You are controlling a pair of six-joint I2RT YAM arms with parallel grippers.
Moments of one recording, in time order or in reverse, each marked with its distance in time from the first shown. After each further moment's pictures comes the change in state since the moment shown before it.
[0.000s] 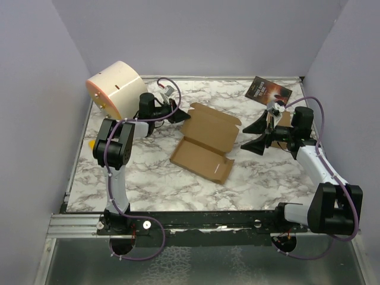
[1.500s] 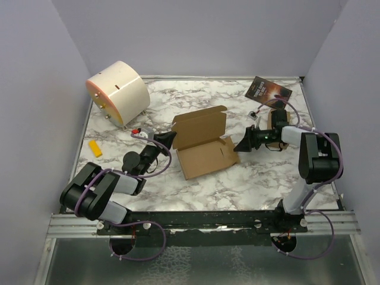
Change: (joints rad) left arm -0.230 -0.625 -0.960 0.818 -0.761 0.113; right arm 0.053 0.521 0.178 -0.320 0.346 -0.105
